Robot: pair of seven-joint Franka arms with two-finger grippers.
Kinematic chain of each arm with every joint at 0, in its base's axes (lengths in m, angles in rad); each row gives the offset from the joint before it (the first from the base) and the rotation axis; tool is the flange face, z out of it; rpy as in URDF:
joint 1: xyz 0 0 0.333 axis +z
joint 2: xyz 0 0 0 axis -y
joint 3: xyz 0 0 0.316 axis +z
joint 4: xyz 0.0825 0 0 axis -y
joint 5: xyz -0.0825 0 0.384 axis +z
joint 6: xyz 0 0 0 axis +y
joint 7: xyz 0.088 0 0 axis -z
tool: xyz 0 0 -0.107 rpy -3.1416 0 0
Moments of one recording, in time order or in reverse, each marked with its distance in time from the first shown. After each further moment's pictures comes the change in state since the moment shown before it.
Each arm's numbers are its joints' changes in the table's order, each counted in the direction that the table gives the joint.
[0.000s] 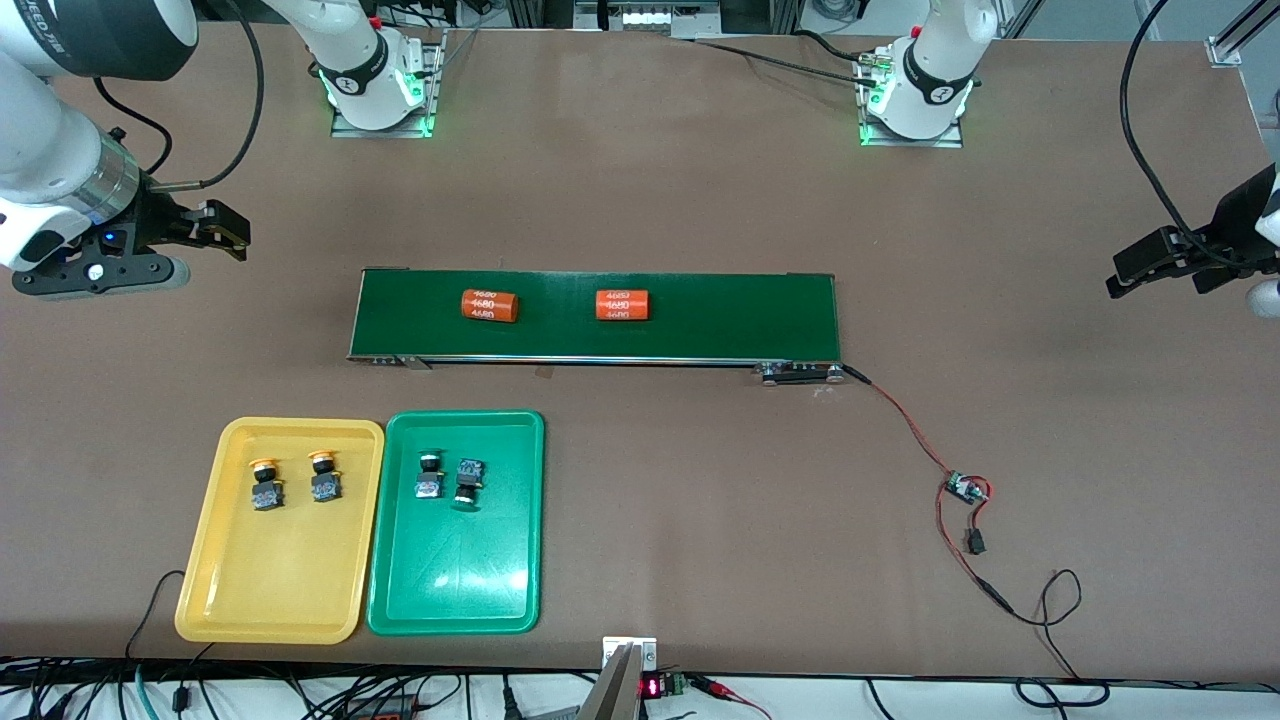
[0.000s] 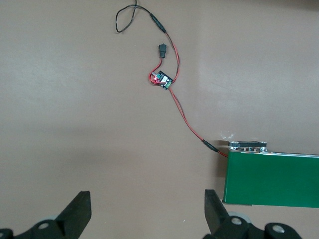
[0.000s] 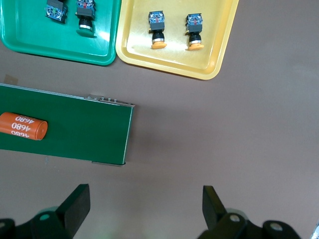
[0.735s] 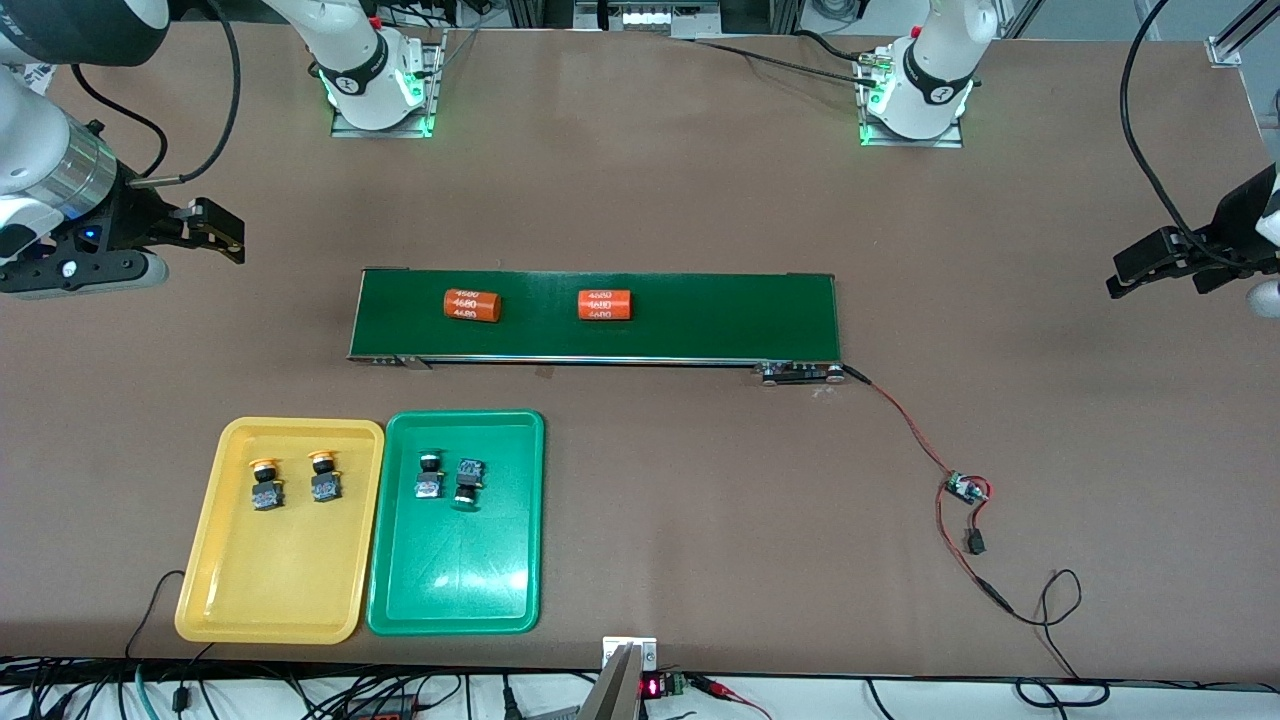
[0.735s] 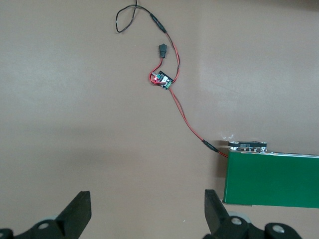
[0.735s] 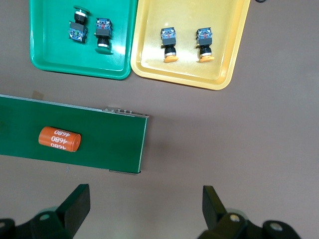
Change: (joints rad) left arm 0.000 0.000 0.000 -0.001 0.000 -0.001 0.000; right arm -0.011 -0.006 -0.006 0.044 0.072 -0.007 0.001
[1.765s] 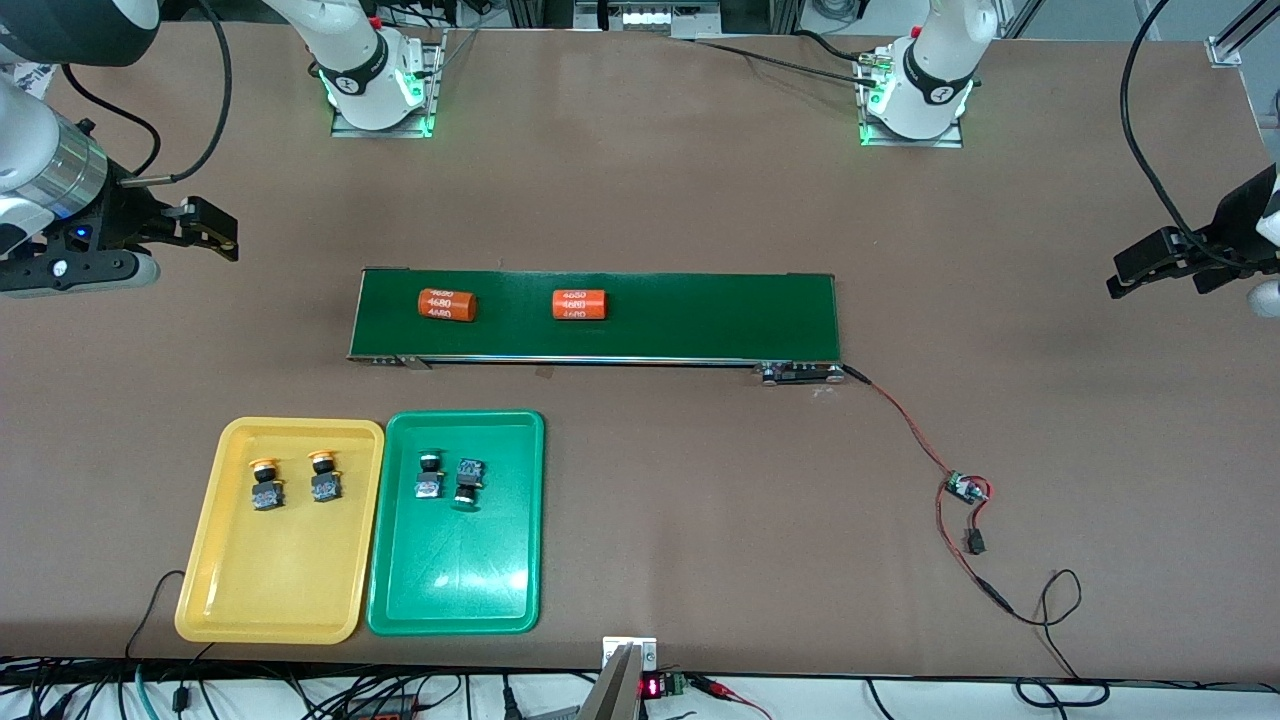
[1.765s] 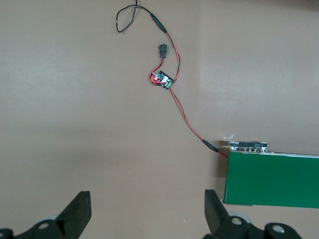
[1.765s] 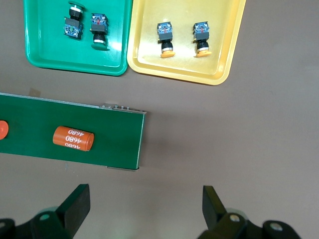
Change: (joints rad) left arm 0.000 0.000 0.001 0.000 0.000 0.000 0.000; right arm -0.001 -0.001 -0.009 0.002 0.000 0.019 0.000
